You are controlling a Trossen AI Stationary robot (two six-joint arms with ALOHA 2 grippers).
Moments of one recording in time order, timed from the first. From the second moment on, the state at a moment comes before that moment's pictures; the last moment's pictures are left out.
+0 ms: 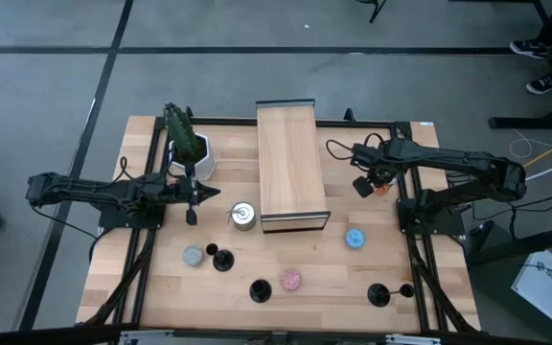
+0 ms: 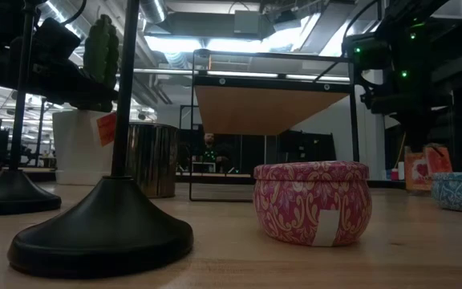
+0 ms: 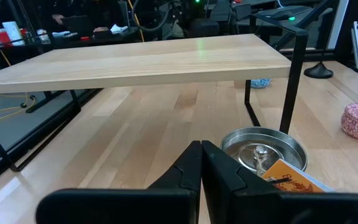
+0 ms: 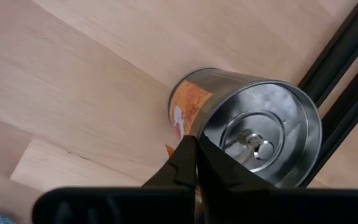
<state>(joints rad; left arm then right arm) 0.03 0.33 0.01 0.17 -0.16 0.05 -0.38 1.25 0.81 -1.18 0.20 0.60</state>
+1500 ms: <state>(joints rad) 0.03 0.33 0.01 0.17 -0.16 0.05 -0.40 1.40 1.45 -1.26 0.31 0.07</state>
